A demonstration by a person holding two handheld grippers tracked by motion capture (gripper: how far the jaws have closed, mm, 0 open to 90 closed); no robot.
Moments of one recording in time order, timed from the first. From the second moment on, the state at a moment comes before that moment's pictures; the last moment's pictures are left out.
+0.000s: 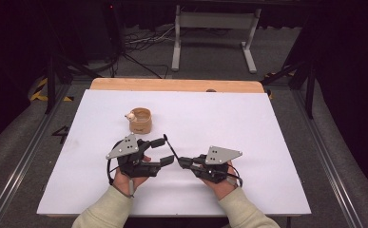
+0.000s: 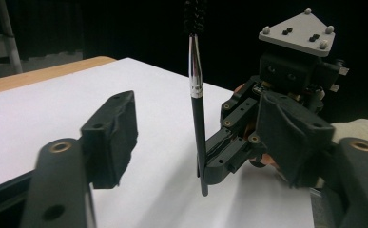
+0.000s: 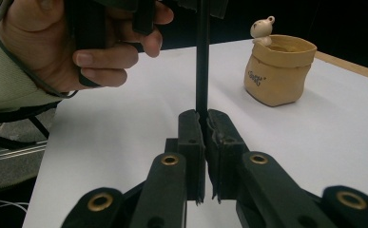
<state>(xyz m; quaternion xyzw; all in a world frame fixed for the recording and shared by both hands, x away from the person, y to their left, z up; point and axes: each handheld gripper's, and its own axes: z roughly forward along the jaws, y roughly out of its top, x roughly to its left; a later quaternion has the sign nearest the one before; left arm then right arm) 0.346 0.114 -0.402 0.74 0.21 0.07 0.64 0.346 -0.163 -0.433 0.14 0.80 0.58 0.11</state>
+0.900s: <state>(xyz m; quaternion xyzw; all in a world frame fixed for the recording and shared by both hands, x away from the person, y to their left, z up) 0.350 0.110 -0.405 0.73 0.22 0.05 0.65 0.346 -0.163 -0.434 0.15 0.80 0.57 0.12</state>
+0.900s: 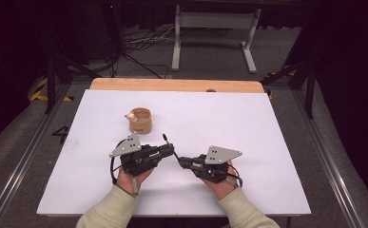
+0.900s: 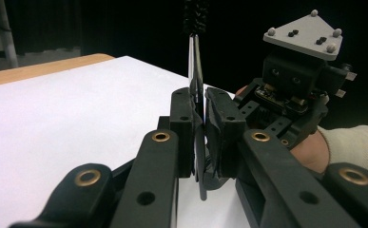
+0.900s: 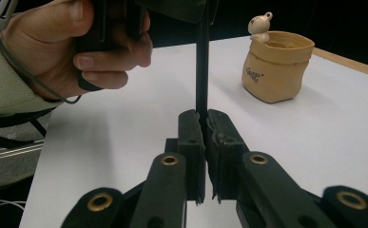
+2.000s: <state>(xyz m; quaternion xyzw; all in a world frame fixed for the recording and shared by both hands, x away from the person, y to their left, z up) 0.353 0.134 -0.383 0.71 0.23 0.08 0.67 0.352 -0.183 -0.412 0.23 0.77 0.59 0.10</state>
